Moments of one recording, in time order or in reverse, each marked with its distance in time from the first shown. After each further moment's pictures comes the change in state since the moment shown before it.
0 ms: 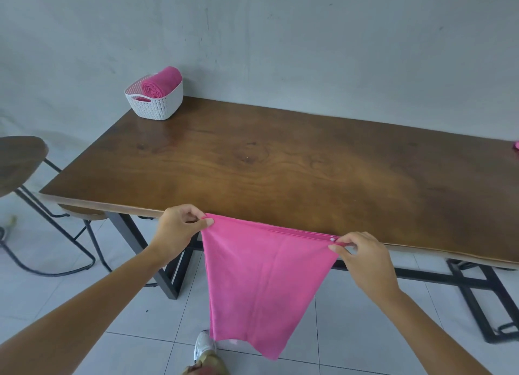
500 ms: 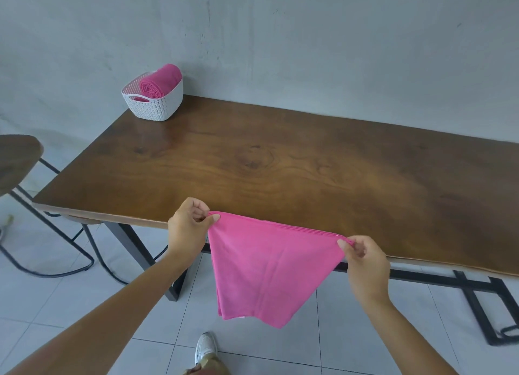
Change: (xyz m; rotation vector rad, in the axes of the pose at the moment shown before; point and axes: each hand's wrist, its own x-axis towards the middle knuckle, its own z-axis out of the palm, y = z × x) left_hand 0.035 -0.004 0.026 0.060 0.268 0.027; right_hand 0.020 -0.018 0.036 0.362 0.225 0.296
